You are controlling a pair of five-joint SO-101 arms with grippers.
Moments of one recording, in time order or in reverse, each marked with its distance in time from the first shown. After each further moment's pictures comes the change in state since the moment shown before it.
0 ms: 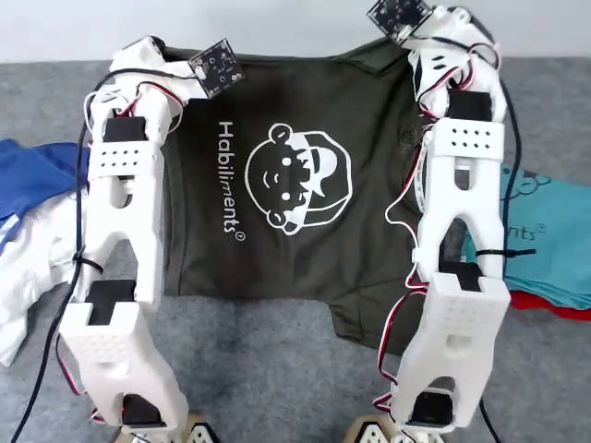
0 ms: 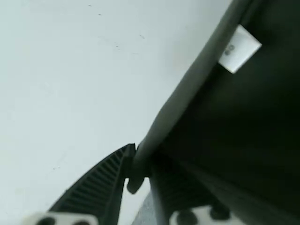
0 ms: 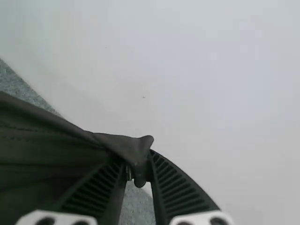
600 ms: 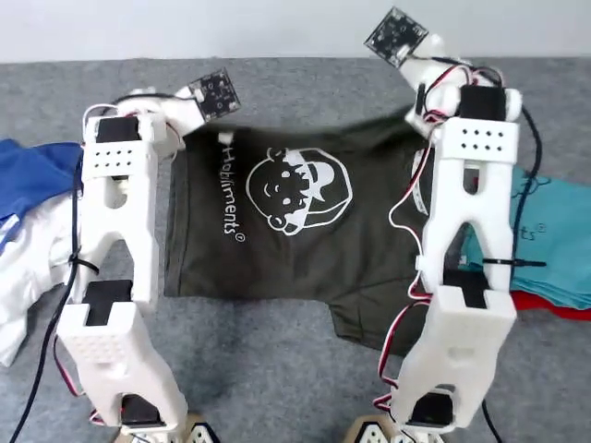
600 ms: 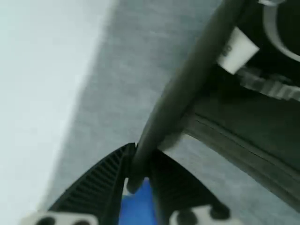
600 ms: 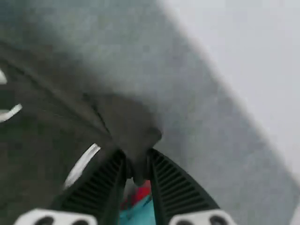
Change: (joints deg) left arm -1.3 0.0 -0.1 31.8 -0.2; right arm 0.0 -7.4 0.0 45.1 -0.1
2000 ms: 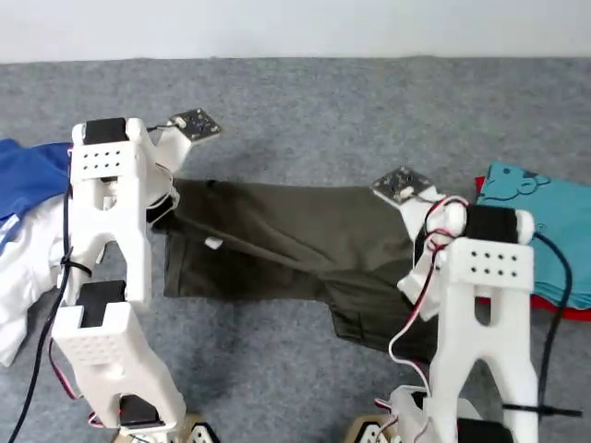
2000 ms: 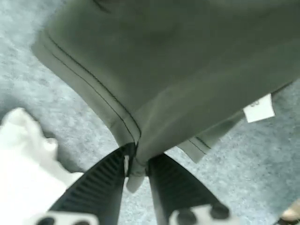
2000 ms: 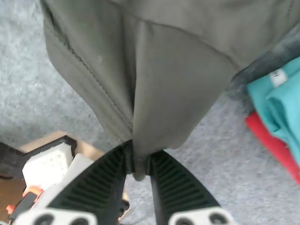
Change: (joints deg) left arm -2.6 -0.1 2.1 36.1 16.4; right arm 1.2 -54.1 71.1 22.5 -13.5
